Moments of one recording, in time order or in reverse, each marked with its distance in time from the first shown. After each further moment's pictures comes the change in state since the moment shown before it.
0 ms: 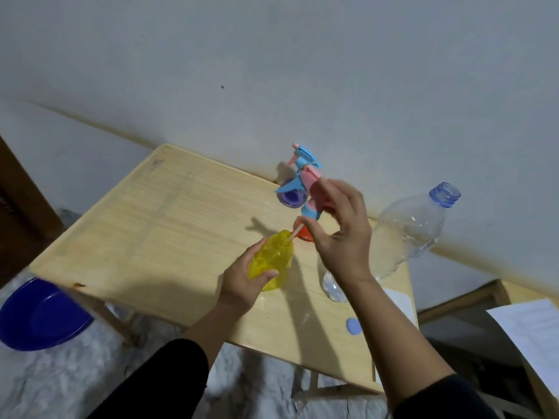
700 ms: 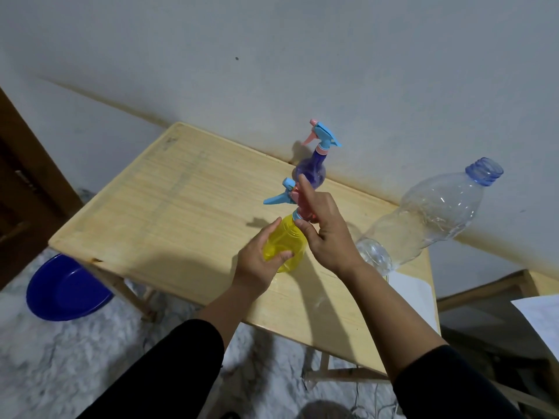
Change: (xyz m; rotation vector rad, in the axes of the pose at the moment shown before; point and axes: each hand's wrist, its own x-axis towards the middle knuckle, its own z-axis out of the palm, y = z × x) left_hand -0.002 0.001 0.002 -0.013 0.025 0.030; right_hand -0.032 0.018 0.035 0.072 -0.480 0.148
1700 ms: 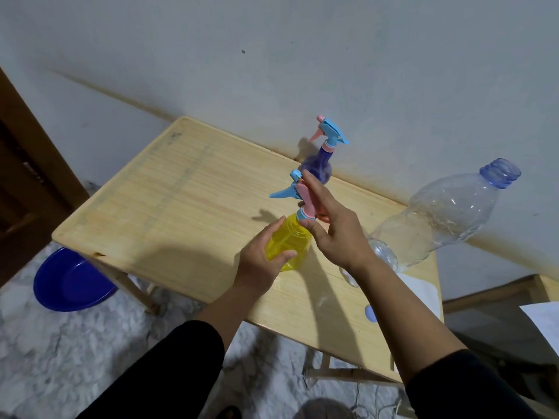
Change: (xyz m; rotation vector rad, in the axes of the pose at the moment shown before) left_hand -0.001 0.005 0.000 0.024 0.013 0.003; right_hand 0.005 0.000 -0.015 0.002 -0.073 0.005
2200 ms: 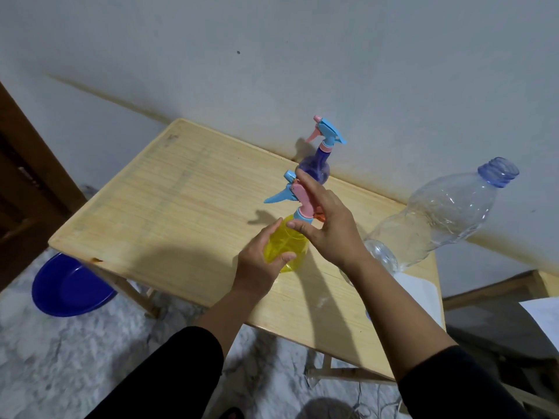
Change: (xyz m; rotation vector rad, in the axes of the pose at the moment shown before) left_hand 0.000 0.002 0.000 0.025 0.011 -0.009; right_hand 0.007 -0.006 0.006 0.077 0.043 0.068
